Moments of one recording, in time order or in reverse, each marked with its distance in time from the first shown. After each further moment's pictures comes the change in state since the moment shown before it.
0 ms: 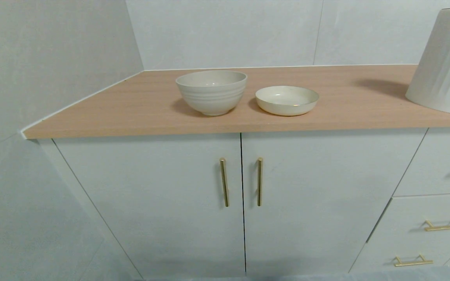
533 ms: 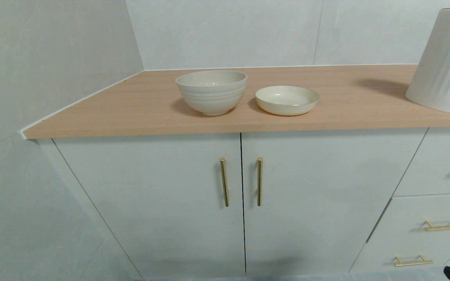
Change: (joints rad) left arm 0.000 0.000 0.000 0.000 0.000 0.000; right arm 0.059 0.425 -0.056 -0.202 0.128 0.003
